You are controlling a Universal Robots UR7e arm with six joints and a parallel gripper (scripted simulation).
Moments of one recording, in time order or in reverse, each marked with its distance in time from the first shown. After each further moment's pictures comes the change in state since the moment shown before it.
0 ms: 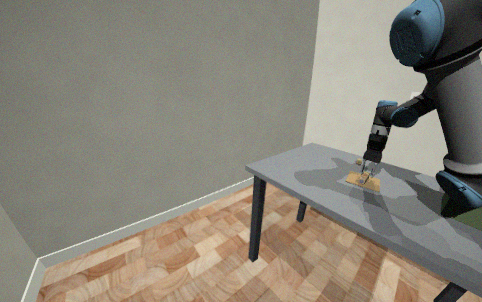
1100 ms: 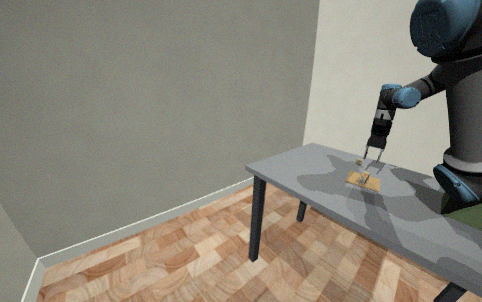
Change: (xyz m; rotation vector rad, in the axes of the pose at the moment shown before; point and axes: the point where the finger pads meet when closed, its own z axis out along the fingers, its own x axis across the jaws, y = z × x) arm 0.000 0.000 -0.069 0.000 0.000 0.000
